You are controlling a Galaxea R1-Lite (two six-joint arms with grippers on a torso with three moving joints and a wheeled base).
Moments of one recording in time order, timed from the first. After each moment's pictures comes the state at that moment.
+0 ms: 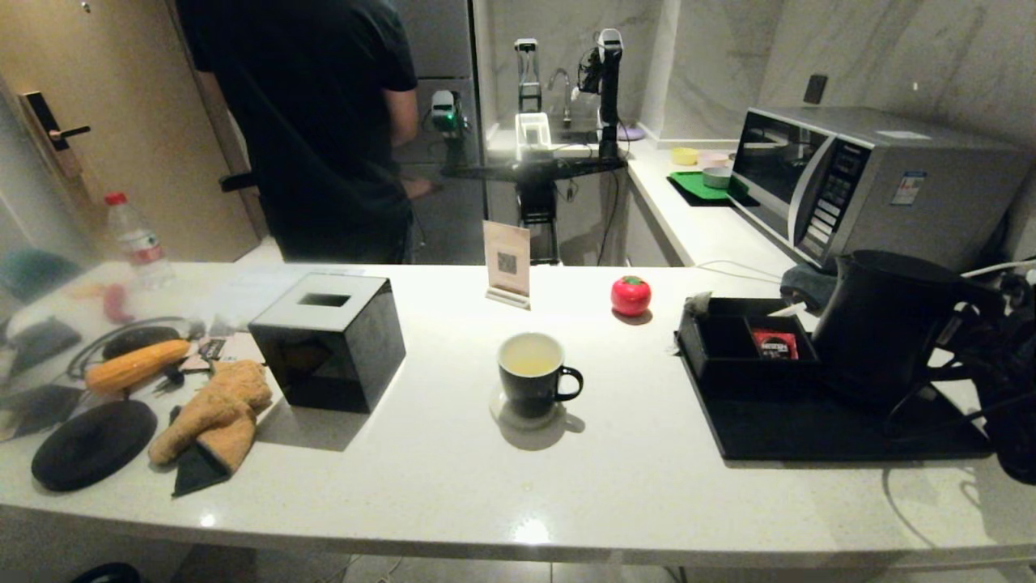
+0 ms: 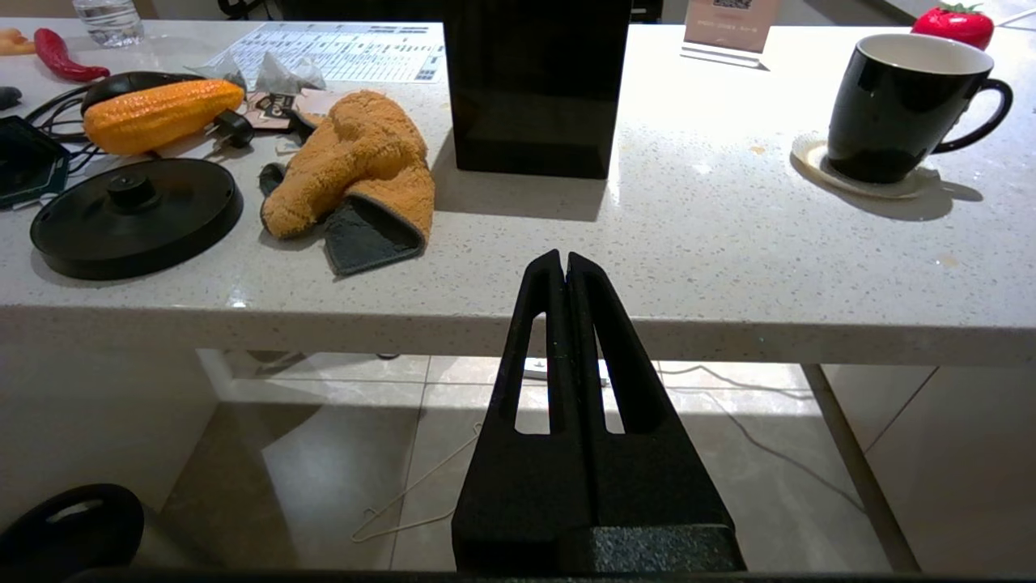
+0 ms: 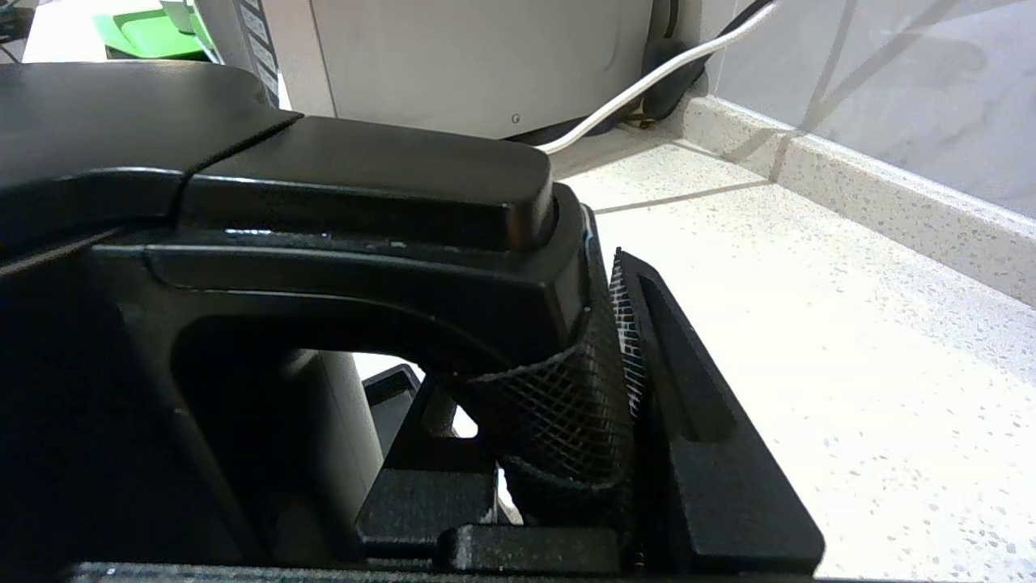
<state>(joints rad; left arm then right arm) 0.00 0.00 0.00 0.01 -0.01 -0.02 -0.38 2.18 -0.76 -1.52 -0.26 0.03</state>
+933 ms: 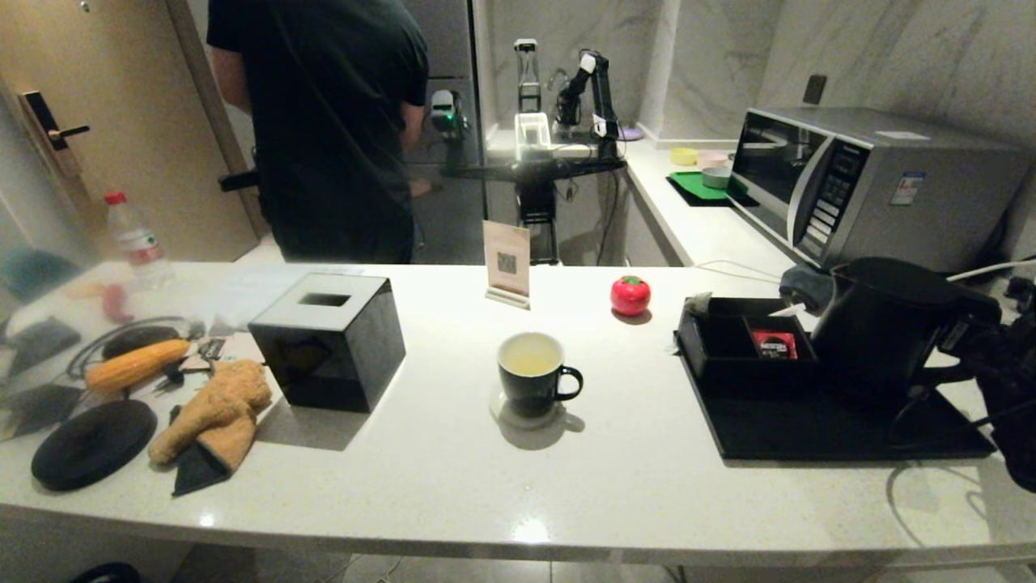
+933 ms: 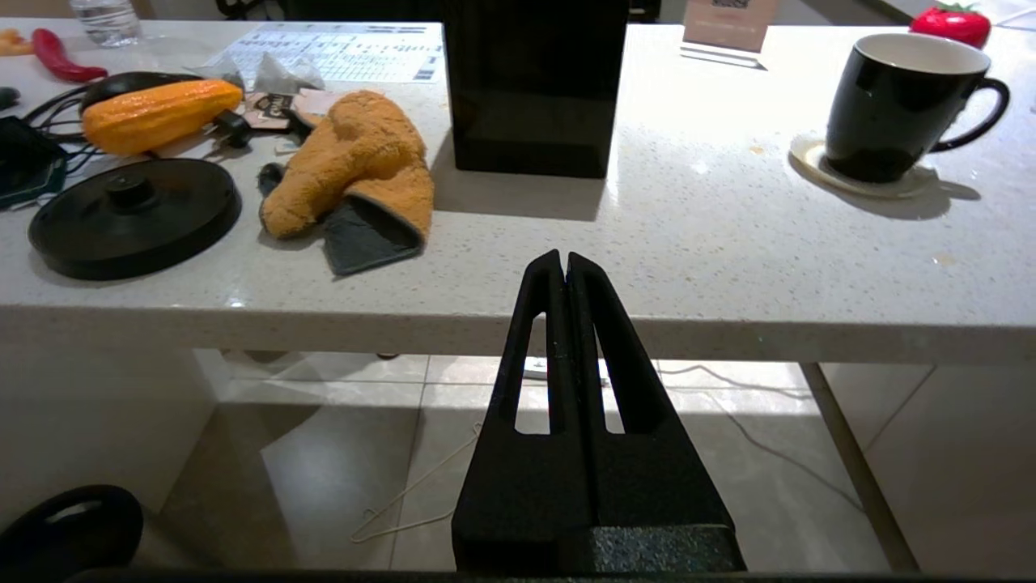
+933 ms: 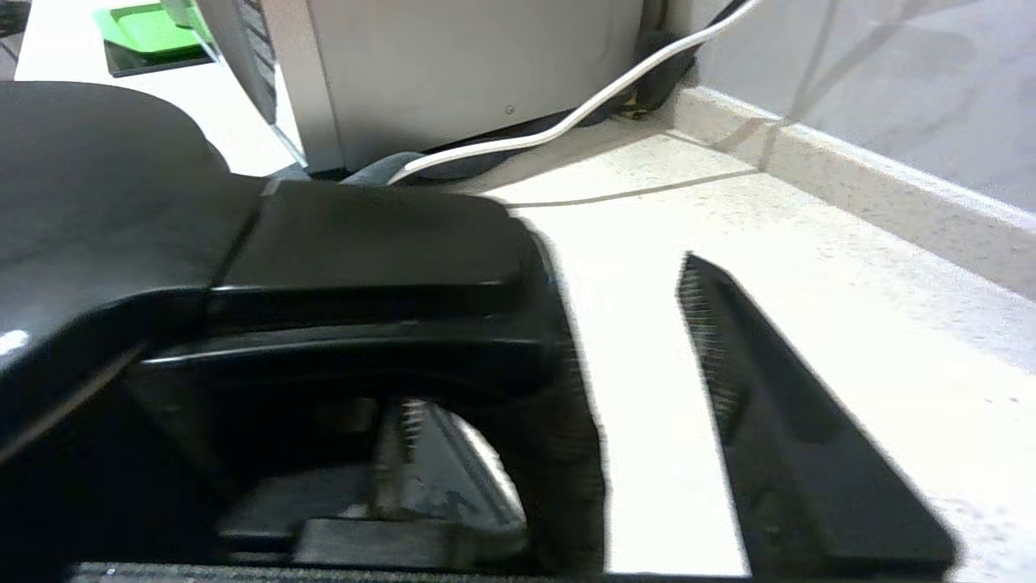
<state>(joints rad) 0.00 0.00 0.00 0.01 -0.01 -0.02 -0.38 2.15 -0.70 -1.52 -0.26 0.03</state>
